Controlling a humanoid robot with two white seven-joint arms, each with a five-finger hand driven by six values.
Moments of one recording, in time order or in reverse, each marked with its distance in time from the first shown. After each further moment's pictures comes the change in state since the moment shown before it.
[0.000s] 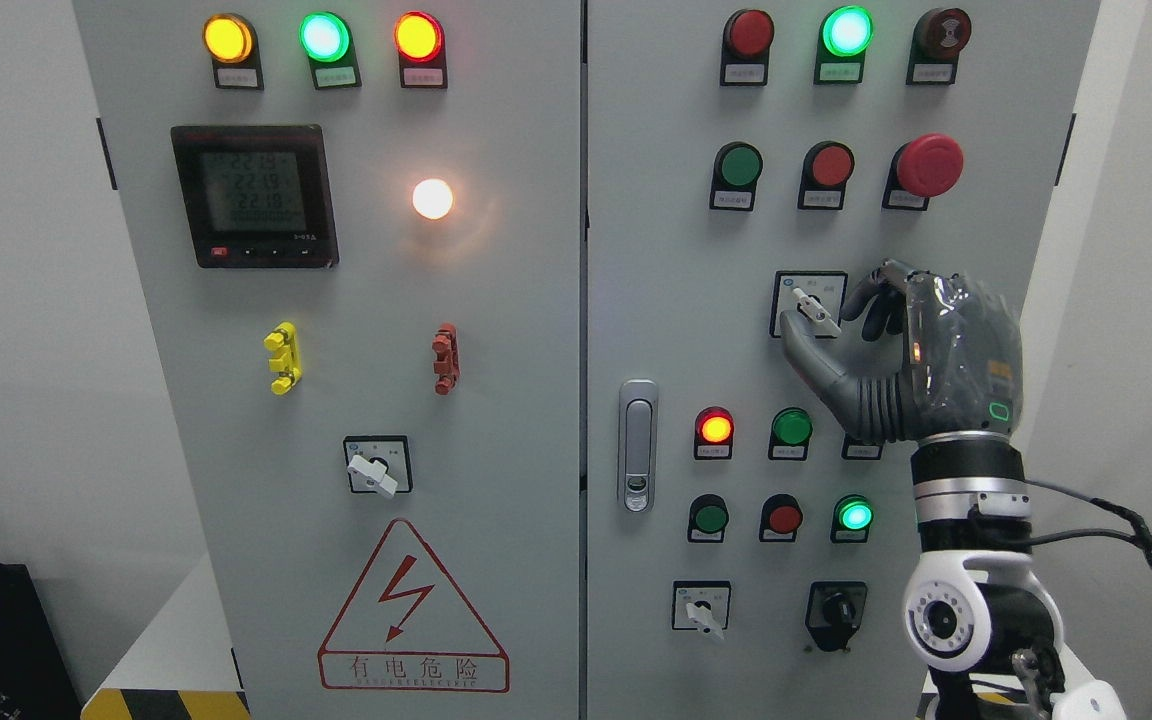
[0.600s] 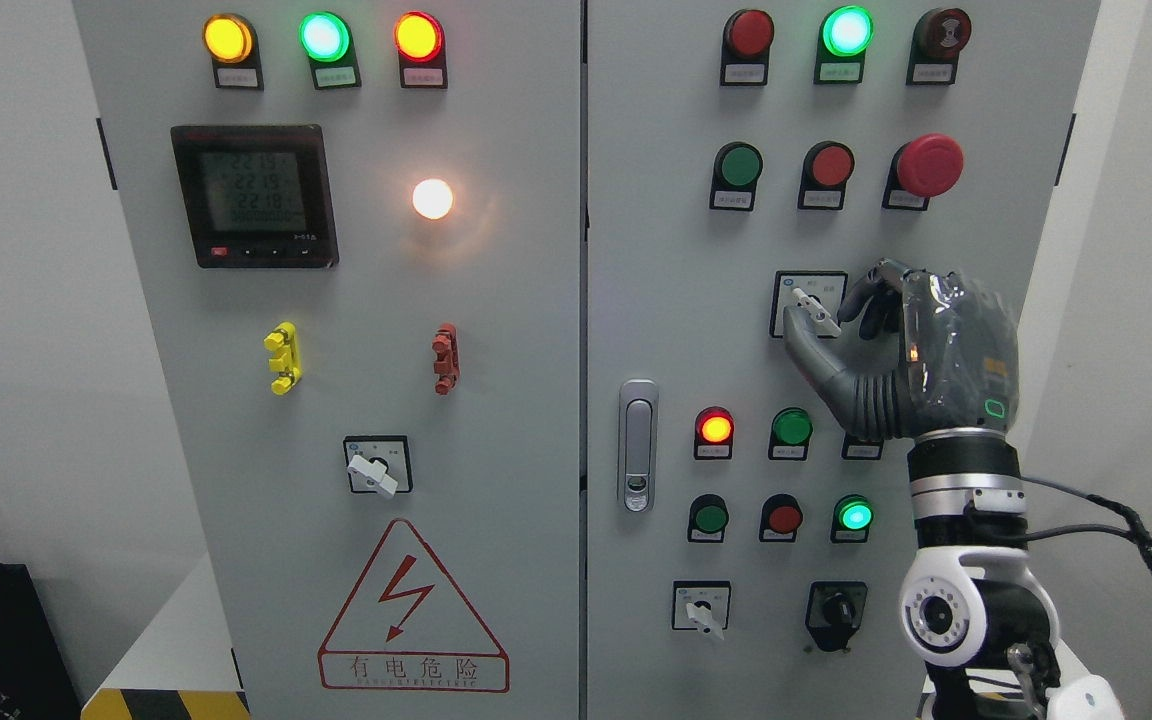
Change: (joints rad) left arm 0.000 0.000 0.000 0.000 0.000 0.000 0.000; right arm -0.005 0.000 0.004 0.010 0.002 0.006 0.000
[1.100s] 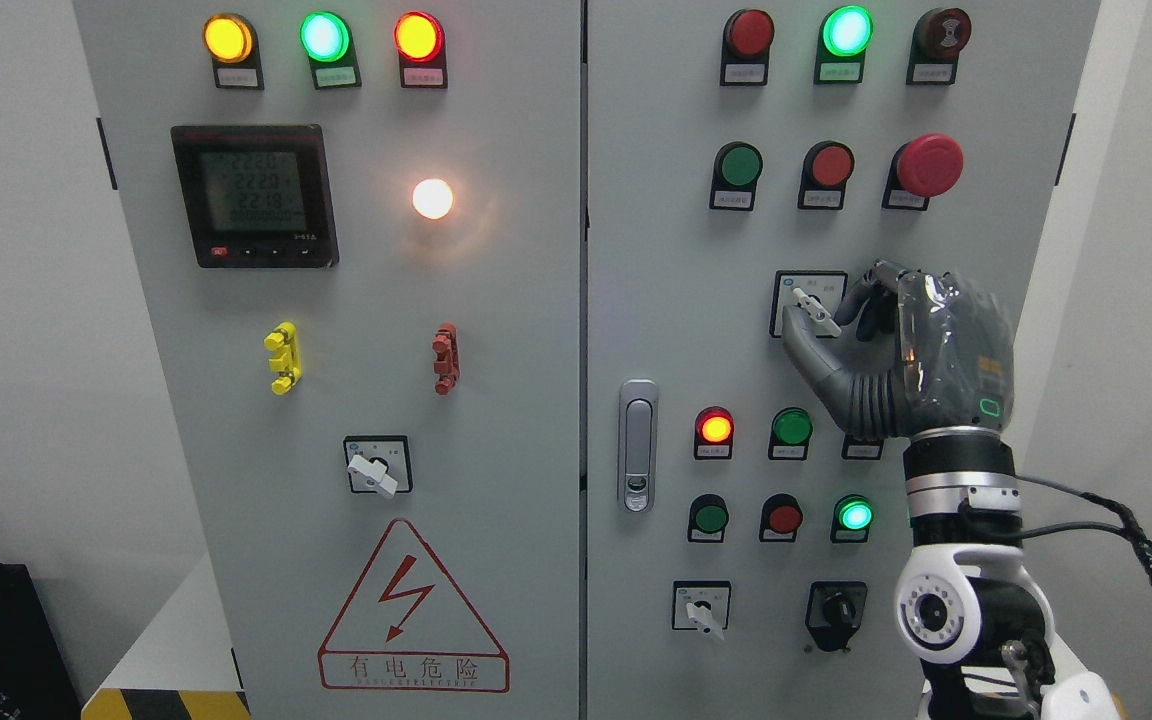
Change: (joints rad) left arm 0.000 0.000 0.000 0.000 0.000 0.000 0.003; right arm -0.008 0.000 0.010 0.007 -0.001 0.013 0.000
